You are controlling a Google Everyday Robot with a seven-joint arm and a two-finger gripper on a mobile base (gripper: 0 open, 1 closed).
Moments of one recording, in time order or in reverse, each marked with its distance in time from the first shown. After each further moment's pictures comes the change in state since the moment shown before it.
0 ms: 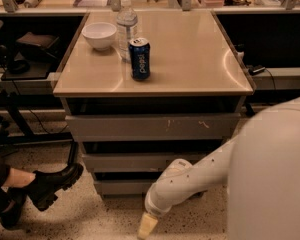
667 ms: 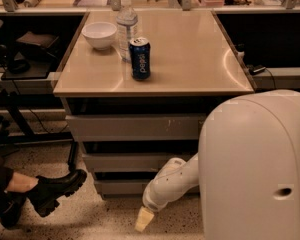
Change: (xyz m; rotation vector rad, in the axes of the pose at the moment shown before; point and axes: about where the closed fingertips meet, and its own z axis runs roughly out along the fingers) arm -0.012 -0.028 0.033 0.021 -0.044 0.060
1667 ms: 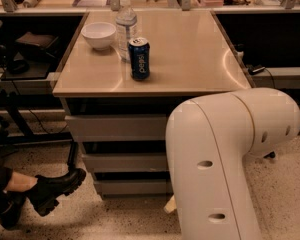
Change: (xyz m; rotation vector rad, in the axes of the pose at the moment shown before) arm 0.136 -0.114 0.004 0.214 0.061 0.455
